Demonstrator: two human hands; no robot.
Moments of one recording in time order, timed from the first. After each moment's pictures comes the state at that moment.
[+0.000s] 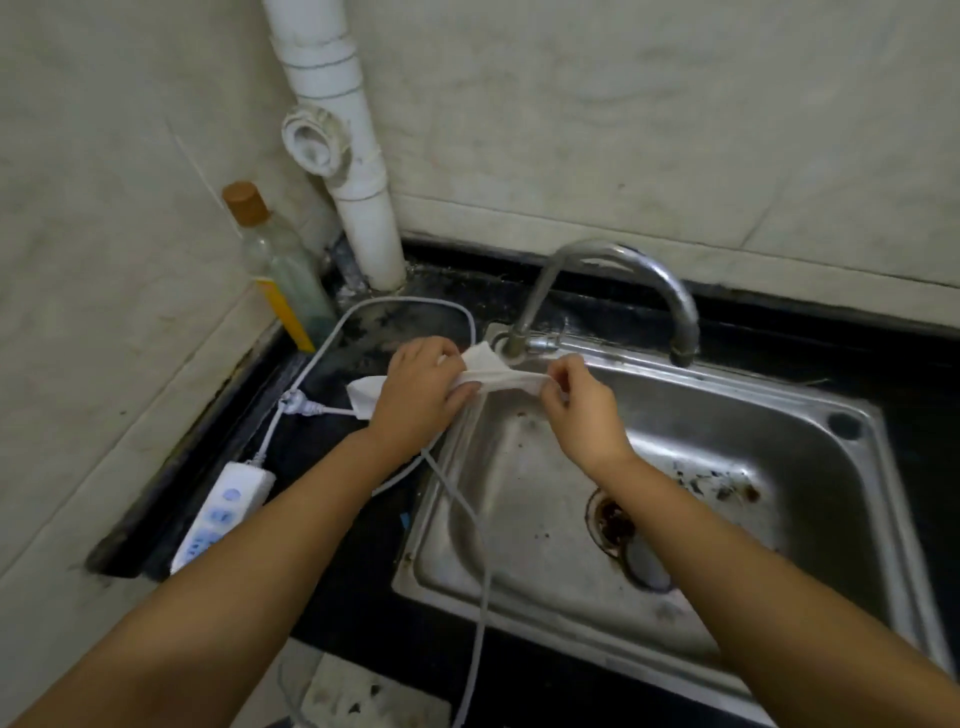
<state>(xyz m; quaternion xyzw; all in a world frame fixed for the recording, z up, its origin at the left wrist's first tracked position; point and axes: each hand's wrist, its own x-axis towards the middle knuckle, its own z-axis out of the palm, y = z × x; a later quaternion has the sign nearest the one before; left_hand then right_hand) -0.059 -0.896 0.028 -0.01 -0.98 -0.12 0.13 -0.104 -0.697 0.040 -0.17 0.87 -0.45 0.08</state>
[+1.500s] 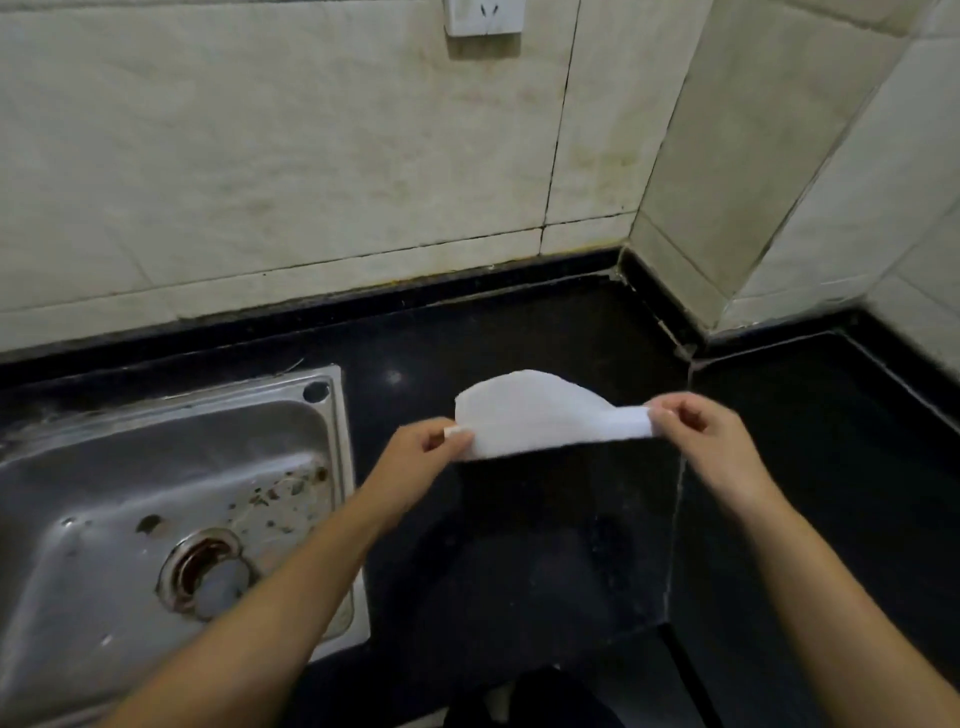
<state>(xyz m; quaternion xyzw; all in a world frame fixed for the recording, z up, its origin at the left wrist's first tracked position) -0.068 -0.292 0.050 -0.11 -0.81 -0.57 -0.14 -0.001 -0.009 0.093 0.17 0.84 -0.50 -0.07</state>
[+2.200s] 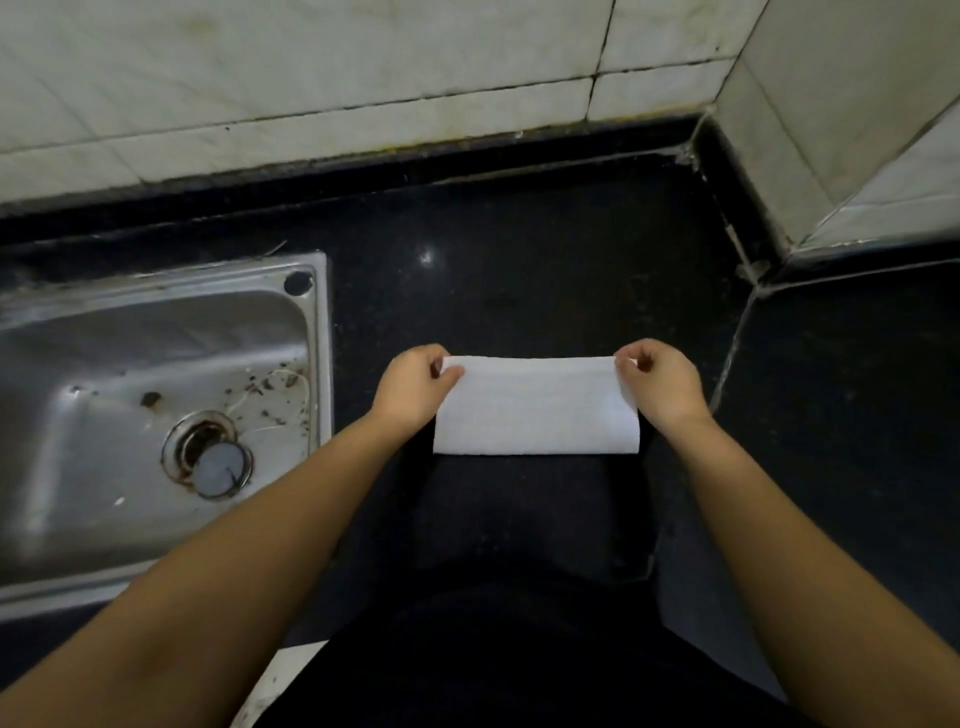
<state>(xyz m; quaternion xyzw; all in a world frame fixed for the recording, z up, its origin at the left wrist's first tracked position) -0.103 -0.257 -0.021 0.02 -0.93 -0.34 -0.14 -0.076 0.004 -0.010 0.23 0.88 -0.40 0.06</state>
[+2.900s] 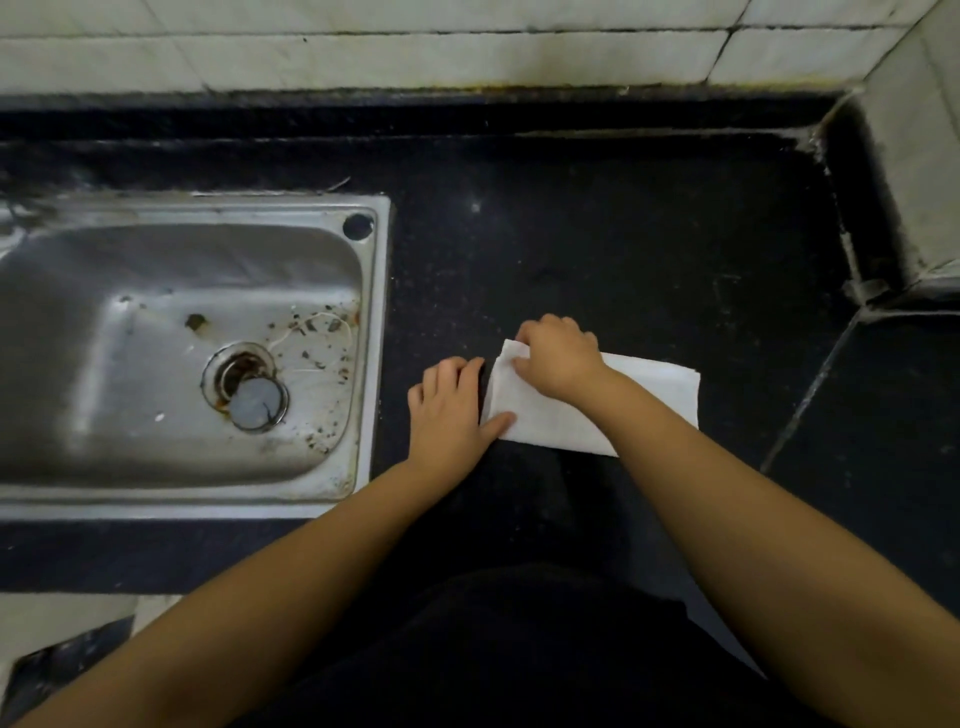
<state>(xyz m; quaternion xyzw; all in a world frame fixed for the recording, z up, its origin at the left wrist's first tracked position) -0.044 -0.265 -0.053 0.02 -0.98 -0.18 -0.10 -0.131 -0.142 -0.020 -0.06 0.96 -0.10 0.25</state>
